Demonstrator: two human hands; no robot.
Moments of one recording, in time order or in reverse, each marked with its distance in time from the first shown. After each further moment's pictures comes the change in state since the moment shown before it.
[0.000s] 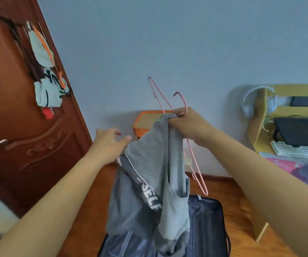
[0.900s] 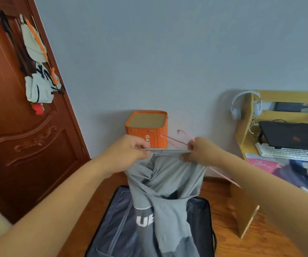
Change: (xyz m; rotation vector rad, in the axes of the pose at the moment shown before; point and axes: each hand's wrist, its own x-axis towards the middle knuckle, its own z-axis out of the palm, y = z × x) left_hand -0.054 0.029 0.018 -0.224 -0.396 0.333; right_hand -0.050 0.071 -0.035 -0.647 -0.202 0.200
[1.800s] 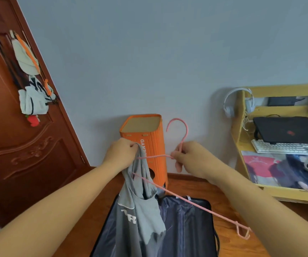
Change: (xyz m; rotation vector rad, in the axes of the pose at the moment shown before) left_hand 0.071 -0.023 0.045 0.443 0.308 -0.130; right_hand -0.061 0.004 -0.010 0.456 0.086 -0.090
